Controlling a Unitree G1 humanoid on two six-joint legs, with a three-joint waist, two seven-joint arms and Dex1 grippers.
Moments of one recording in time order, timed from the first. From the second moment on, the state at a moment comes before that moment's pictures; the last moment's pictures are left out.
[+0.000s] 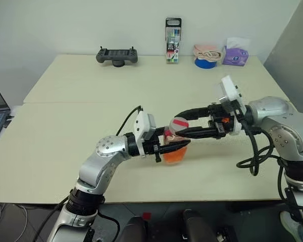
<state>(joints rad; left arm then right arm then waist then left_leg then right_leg) -0.40 0.39 -0.18 -0.29 -0.52 0.41 -0.95 -0.74 -0.69 0.11 -0.29 0.68 0.73 1.22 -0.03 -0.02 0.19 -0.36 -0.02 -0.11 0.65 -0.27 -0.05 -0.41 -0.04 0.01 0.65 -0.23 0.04</state>
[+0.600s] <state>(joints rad) -0.49 0.37 -0.16 -0.10 -0.44 0.32 -0.94 -0.68 -0.63 0.05 -0.43 0.61 0.81 0.88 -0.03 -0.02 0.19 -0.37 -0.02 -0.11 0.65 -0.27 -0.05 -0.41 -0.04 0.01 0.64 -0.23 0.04</state>
